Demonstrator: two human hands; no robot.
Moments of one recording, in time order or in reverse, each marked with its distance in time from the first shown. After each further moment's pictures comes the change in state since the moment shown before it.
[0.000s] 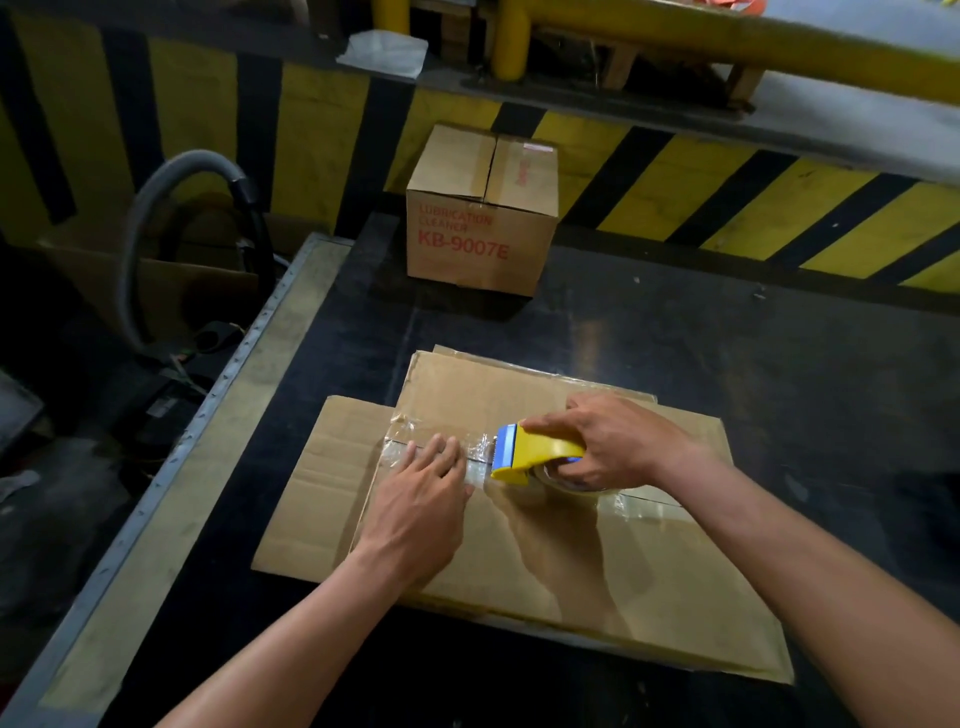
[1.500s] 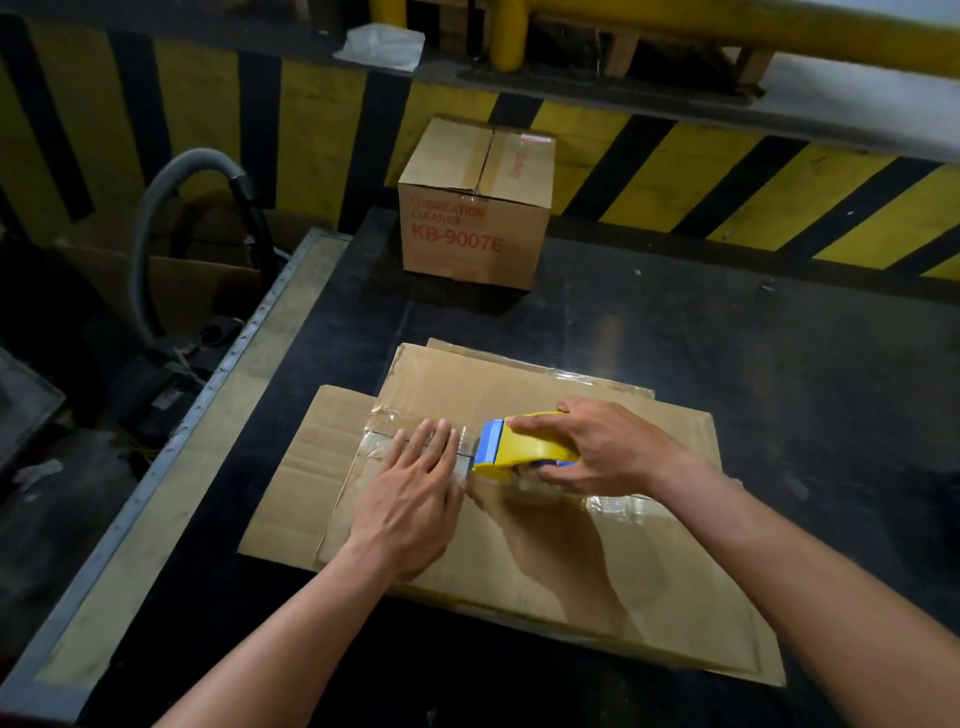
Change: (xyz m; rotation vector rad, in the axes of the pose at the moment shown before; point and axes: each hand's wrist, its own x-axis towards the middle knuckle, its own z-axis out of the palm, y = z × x) left_hand 0.009 0.017 0.017 0.059 0.025 -0.055; right_hand -0.017 0.022 0.014 0.042 0.078 -0.086
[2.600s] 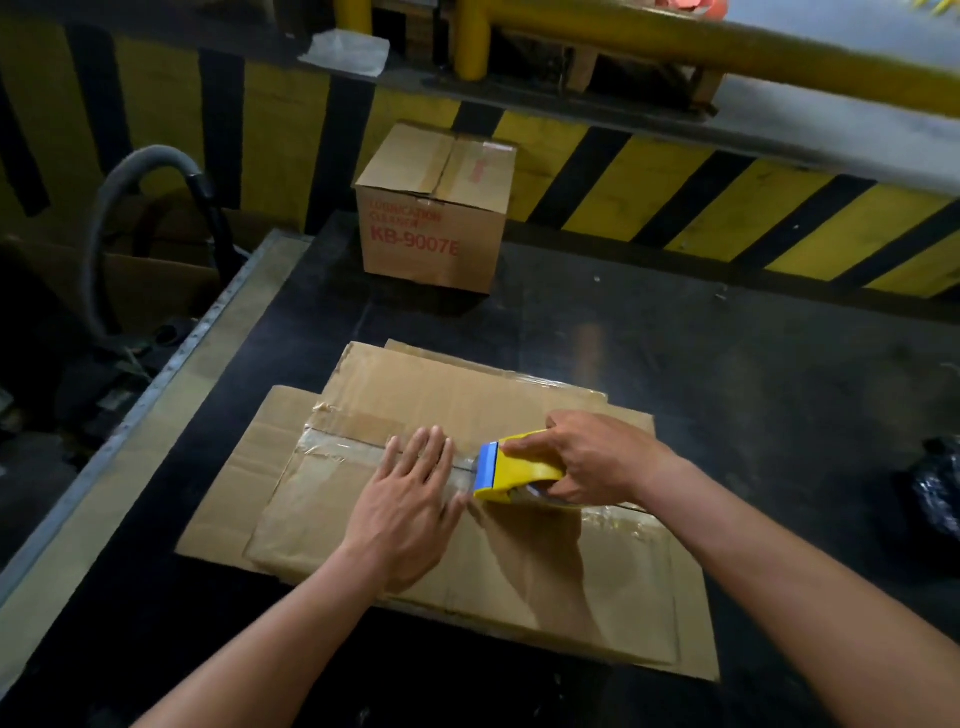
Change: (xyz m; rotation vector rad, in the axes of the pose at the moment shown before) left_hand 0.011 0.067 0.010 0.046 -0.129 0.026; right_hand -0.046 0.039 -0.010 -0.096 -0.105 0.011
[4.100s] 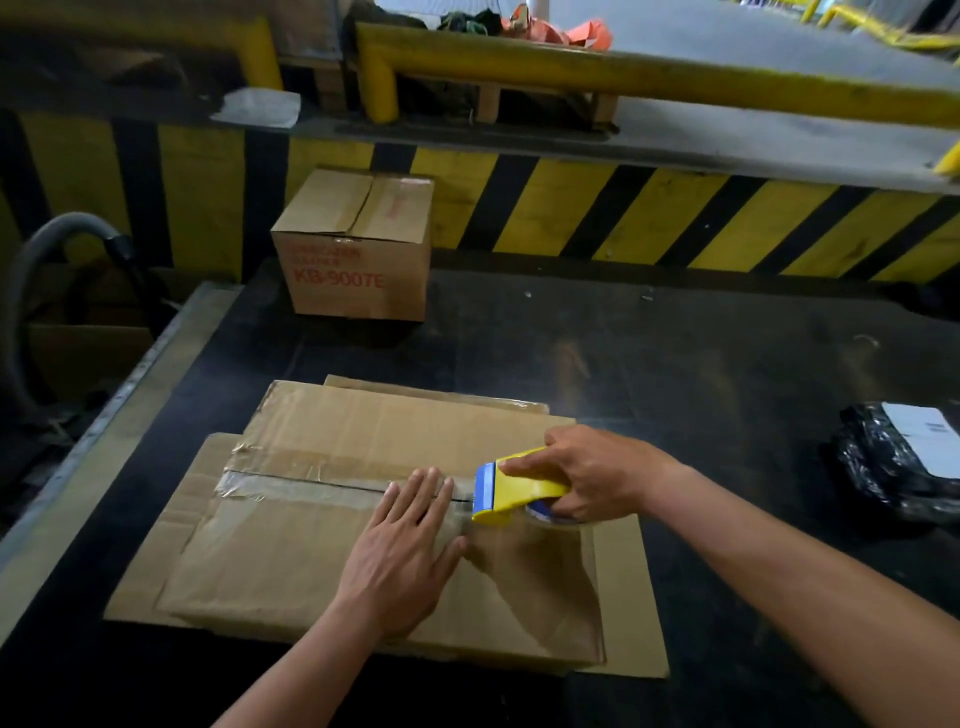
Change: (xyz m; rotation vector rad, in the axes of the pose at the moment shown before) left_hand 0.011 0.080 0.014 -0.075 0.116 0.091; right_hand -0.081 0.068 -0.005 0.114 -0.031 0.083
